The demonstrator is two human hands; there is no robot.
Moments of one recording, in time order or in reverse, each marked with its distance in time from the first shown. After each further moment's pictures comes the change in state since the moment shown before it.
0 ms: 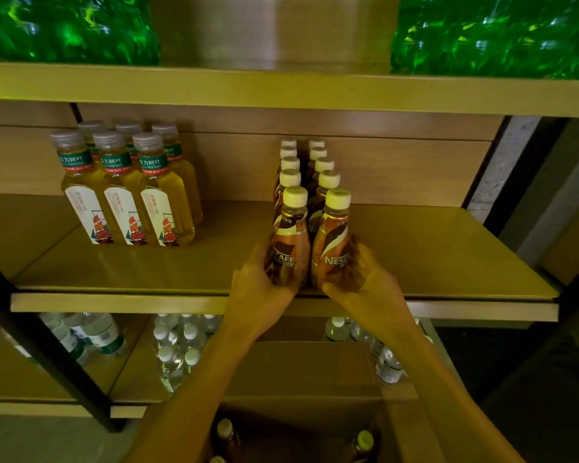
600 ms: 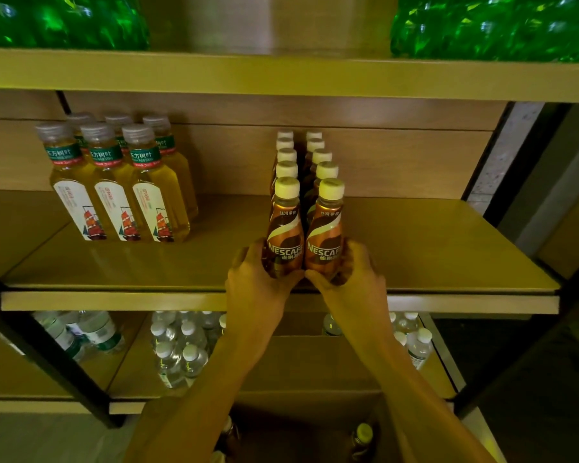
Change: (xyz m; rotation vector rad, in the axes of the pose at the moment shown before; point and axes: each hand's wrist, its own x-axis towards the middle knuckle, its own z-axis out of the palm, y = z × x) left_hand 0.001 -0.013 0.016 0.287 0.242 0.059; right_hand 0.008 0.015 0.038 -0.116 0.300 -0.095
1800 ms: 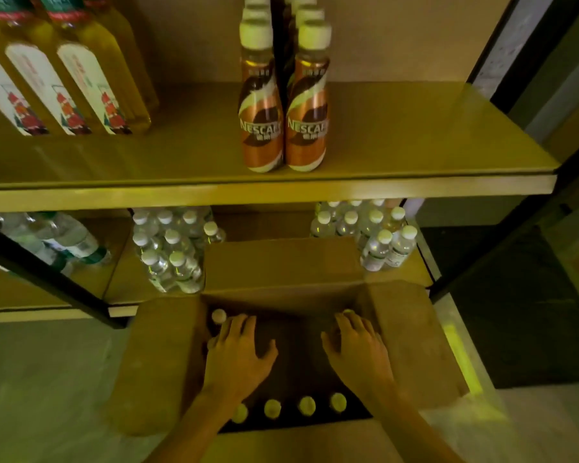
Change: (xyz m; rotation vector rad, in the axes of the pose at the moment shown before) left_hand -0.230 -0.149 0.026 0.574 -0.651 -0.050; right_hand -0.209 0.168 0.020 -0.637 -0.470 0.177
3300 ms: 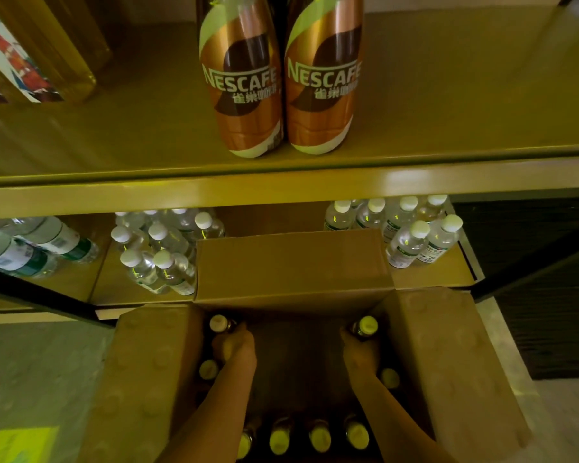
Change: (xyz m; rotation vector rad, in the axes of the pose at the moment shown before) left_hand 0.120 -0.029 0.124 -1.289 0.489 -1.620; right_hand 0.091 0.032 0.153 1.074 0.096 0.881
